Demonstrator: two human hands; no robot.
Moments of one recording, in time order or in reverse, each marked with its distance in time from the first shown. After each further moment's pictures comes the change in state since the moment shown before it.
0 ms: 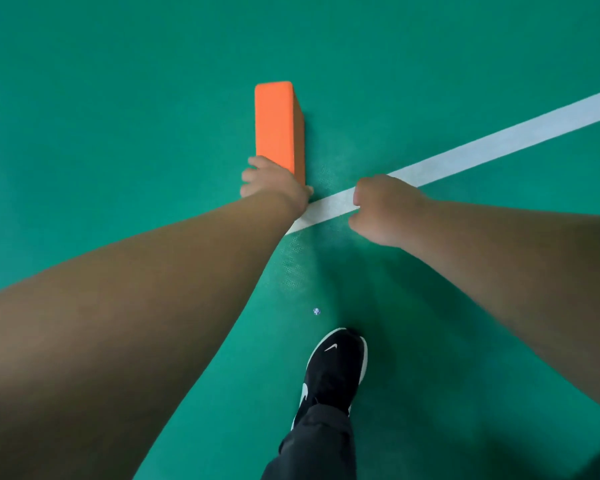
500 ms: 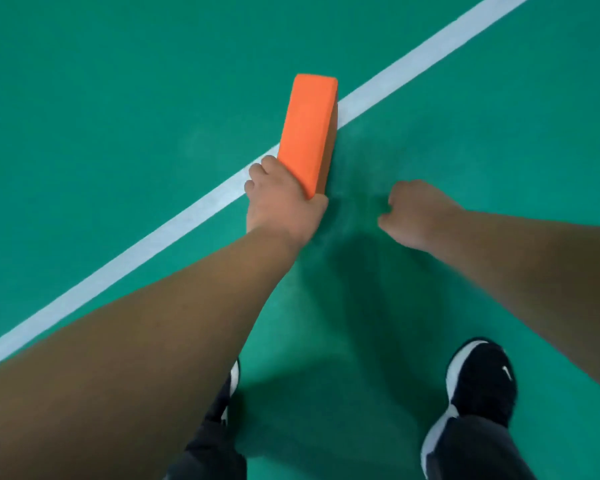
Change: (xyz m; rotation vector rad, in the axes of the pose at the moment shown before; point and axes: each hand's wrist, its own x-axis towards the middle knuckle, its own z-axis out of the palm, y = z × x) left_hand -0.229 0.230 0.120 -0.107 0.048 0.530; right_hand -0.121 0.353 -0.014 0.161 0.032 0.344
